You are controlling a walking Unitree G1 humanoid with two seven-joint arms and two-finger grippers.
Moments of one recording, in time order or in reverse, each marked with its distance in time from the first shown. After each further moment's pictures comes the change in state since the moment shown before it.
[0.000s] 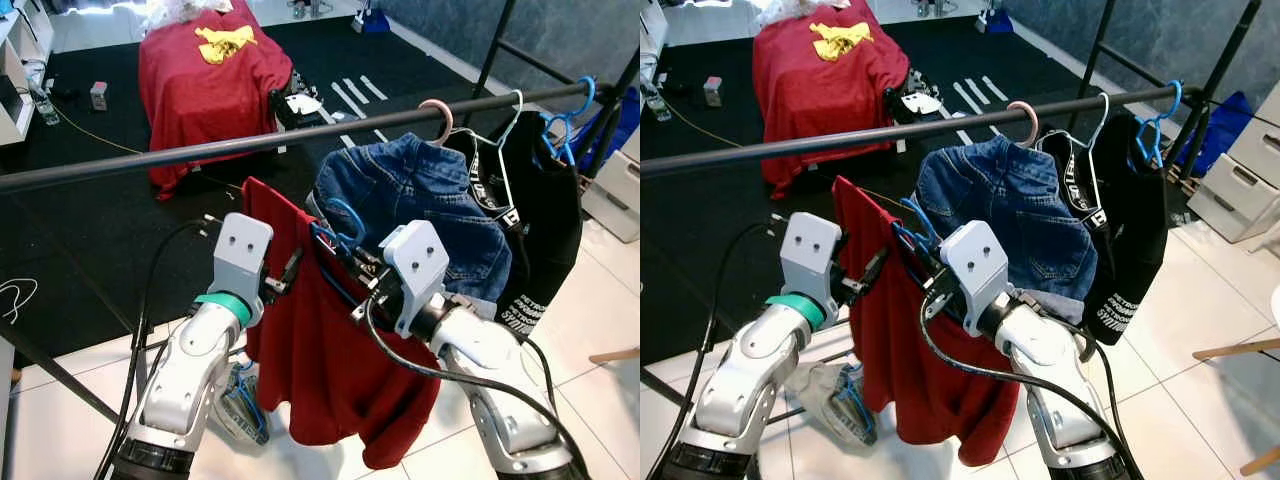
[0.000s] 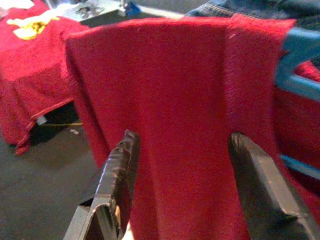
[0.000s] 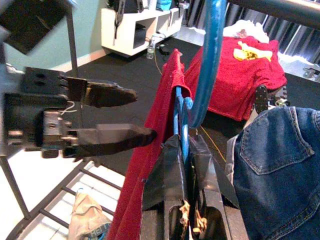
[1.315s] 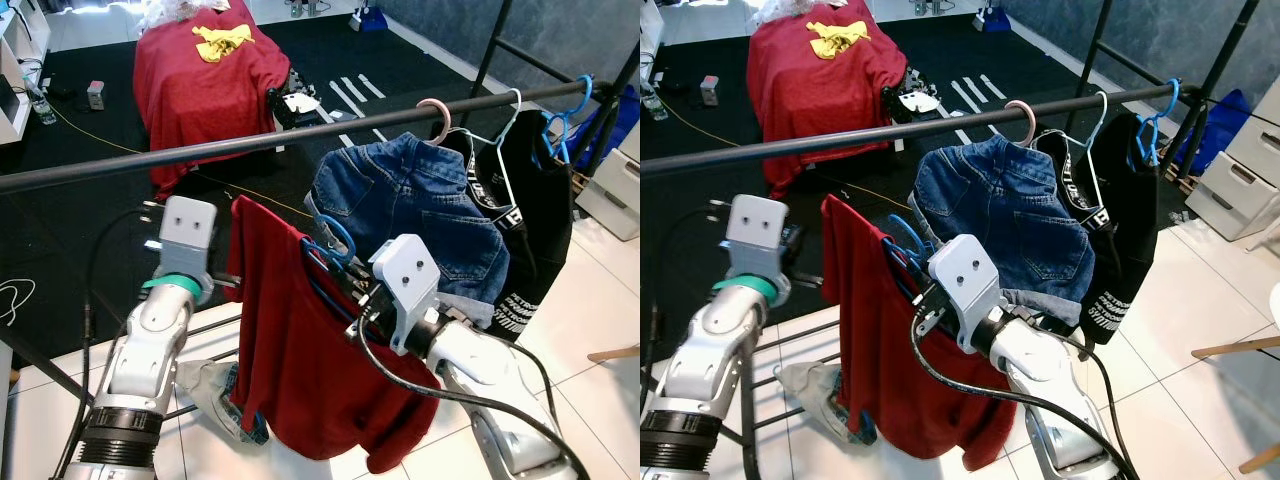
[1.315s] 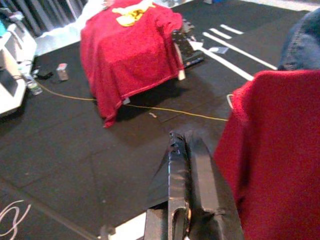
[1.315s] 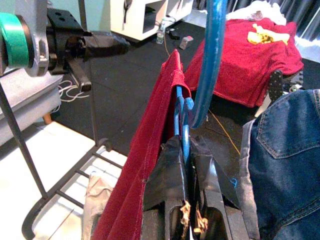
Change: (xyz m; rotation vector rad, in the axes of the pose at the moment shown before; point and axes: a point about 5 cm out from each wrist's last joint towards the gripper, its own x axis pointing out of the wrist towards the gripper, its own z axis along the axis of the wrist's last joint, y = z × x) left arm 0.000 0.077 -0.007 0.063 0.028 0.326; right arm -0.009 0.012 -0.006 0.014 0.069 0.028
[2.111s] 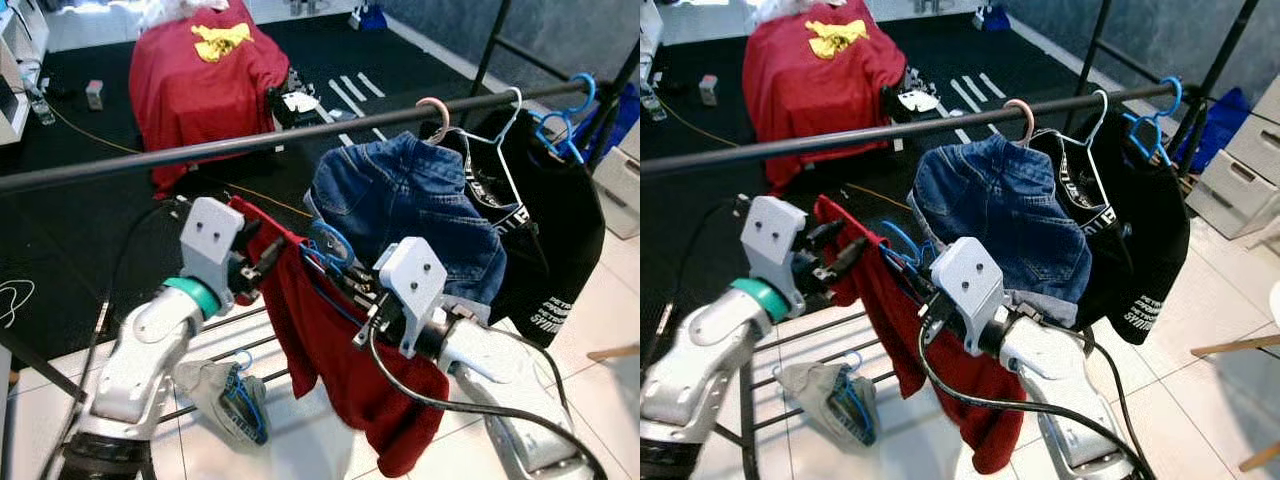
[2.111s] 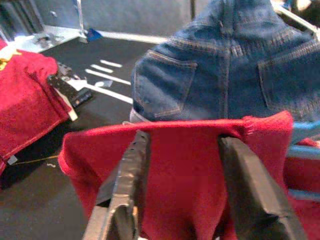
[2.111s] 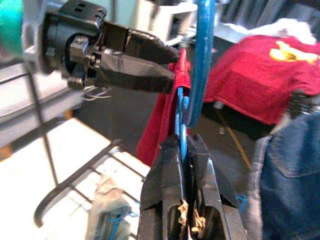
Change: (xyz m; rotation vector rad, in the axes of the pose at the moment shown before) left arm -0.039 -0.022 0.029 -0.026 -0.135 -0.552; right arm -0.008 -0.003 0.008 -0.054 -0.036 0.183
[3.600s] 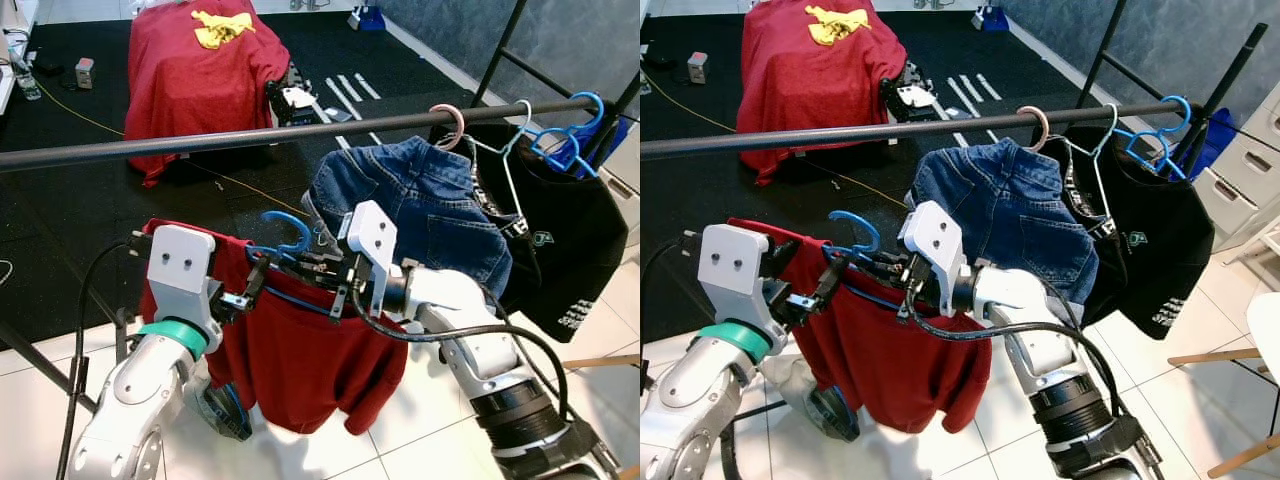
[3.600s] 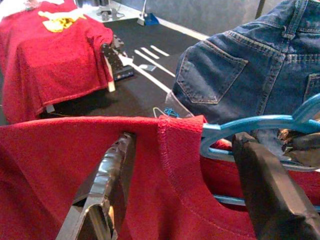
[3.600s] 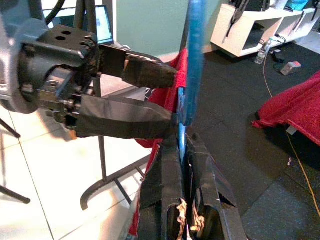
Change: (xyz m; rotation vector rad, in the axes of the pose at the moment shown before) left arm -0.027 -0.037 0.007 -0.111 0.022 0.270; right arm 0.051 -0.022 0.003 0.026 -0.091 0.314
